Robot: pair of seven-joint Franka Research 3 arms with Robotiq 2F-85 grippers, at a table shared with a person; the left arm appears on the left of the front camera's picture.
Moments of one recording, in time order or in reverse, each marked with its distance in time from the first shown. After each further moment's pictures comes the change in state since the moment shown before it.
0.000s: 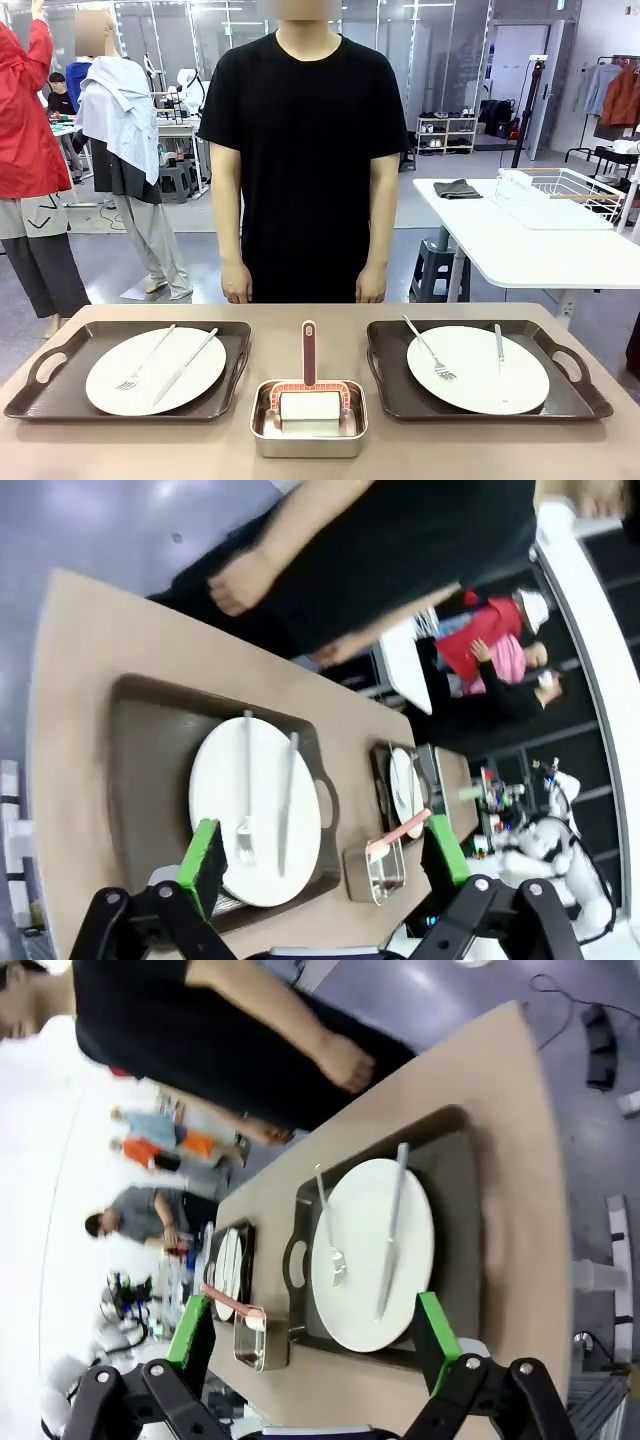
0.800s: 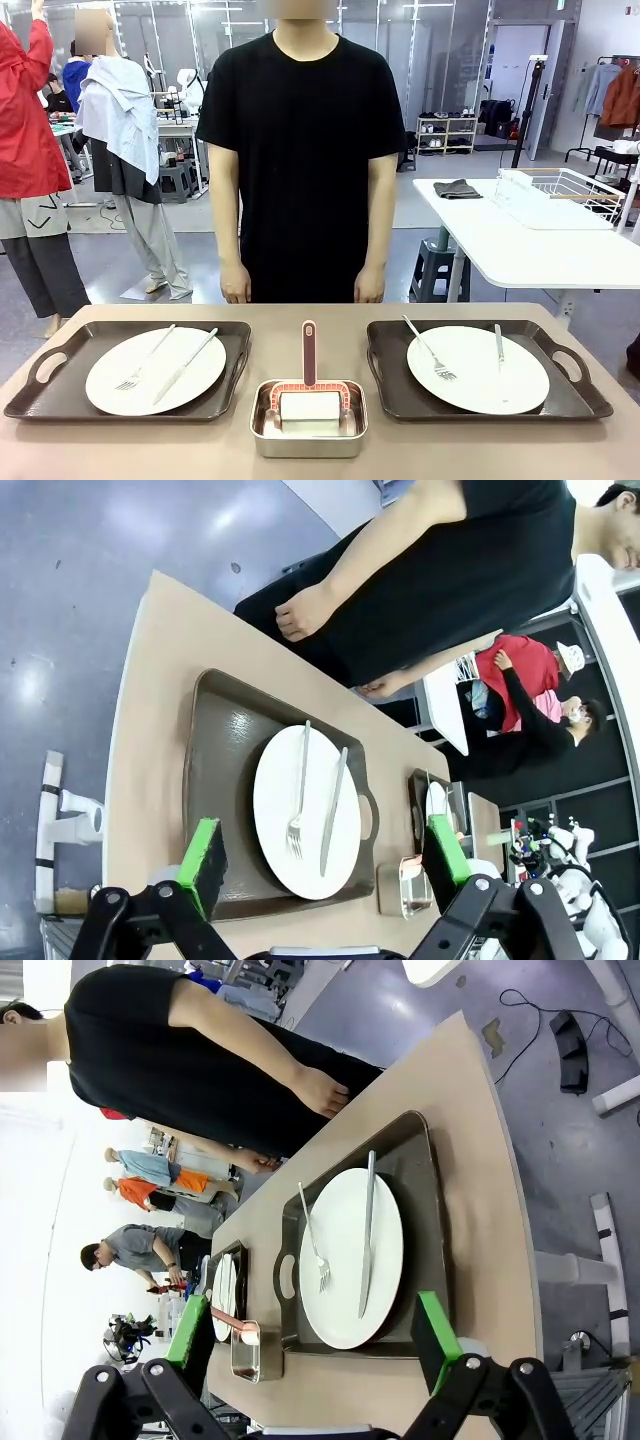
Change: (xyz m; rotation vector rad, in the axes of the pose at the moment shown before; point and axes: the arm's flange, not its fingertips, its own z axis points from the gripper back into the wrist) left arm -0.023 0.014 0.051 0.117 -0.103 0.040; right arm -0.016 -0.012 0.034 -0.024 -0.080 -0.037
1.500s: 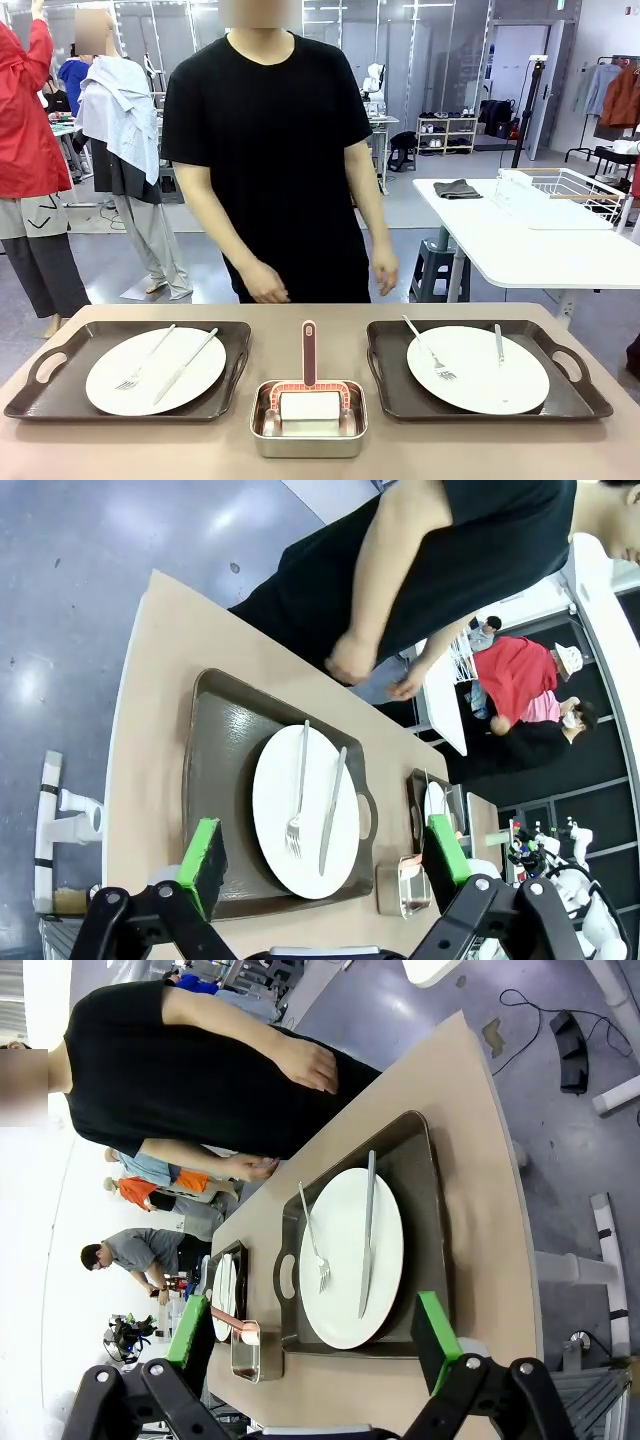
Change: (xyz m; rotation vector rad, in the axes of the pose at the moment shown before) left arm 0.000 0.000 0.001 -0.003 0.000 0.001; right arm 0.000 0.000 0.000 0.000 0.000 0.000
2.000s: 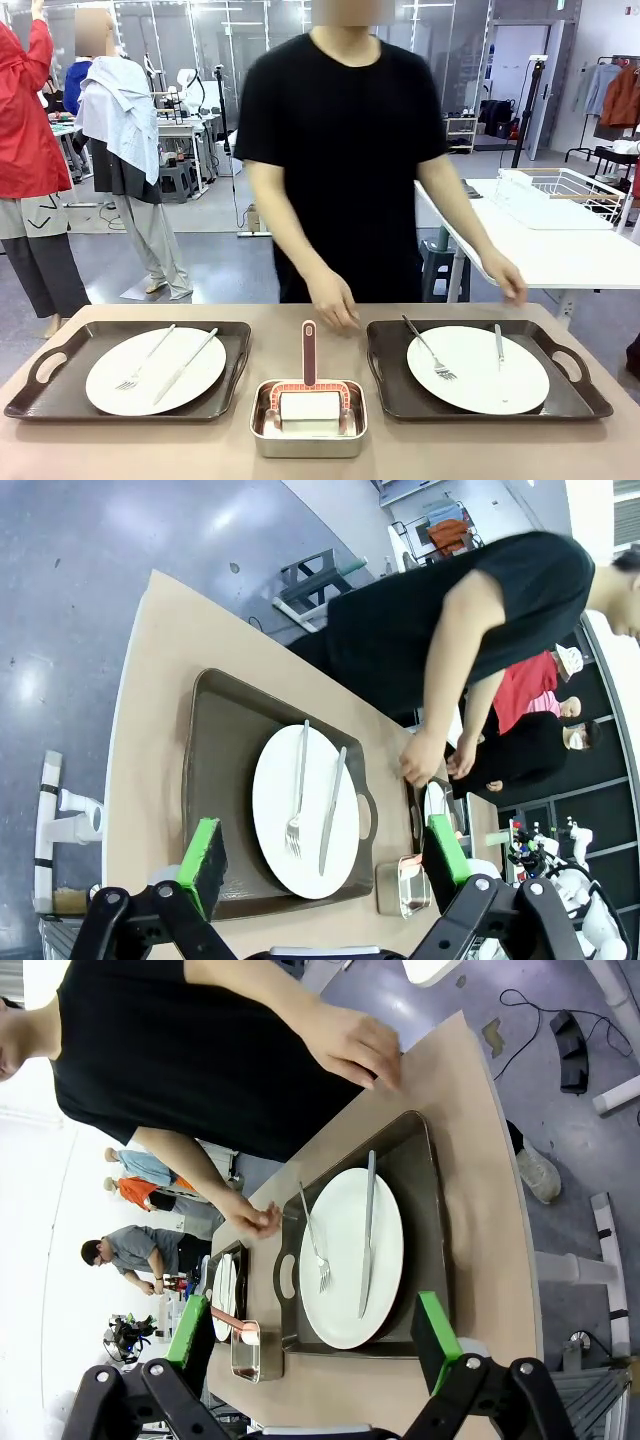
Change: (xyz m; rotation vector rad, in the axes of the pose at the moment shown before) left arm 0.000 0.000 0.000 0.000 0.000 0.000; right arm 0.000 0.000 0.000 0.000 0.000 0.000
